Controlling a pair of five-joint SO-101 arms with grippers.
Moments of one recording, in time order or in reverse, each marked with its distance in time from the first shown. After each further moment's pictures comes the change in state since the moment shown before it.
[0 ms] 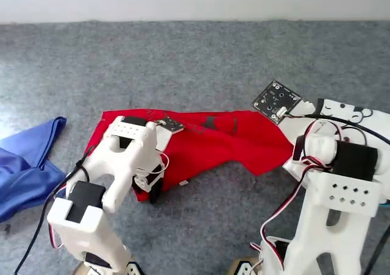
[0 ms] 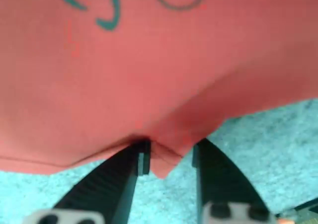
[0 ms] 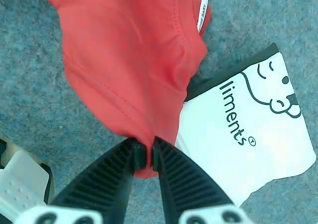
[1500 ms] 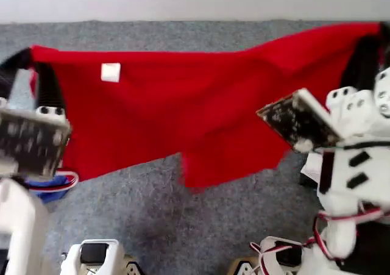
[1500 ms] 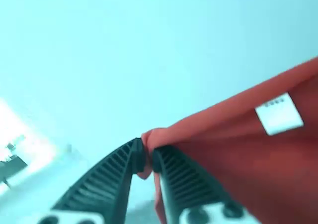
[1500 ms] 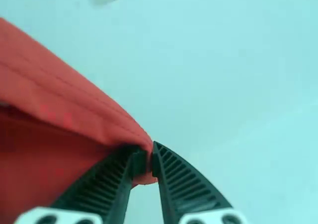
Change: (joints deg) left arm -14.2 -63.6 -42.2 -4.0 -11.9; right arm 0.0 -10.1 -24.8 -47.5 6.4
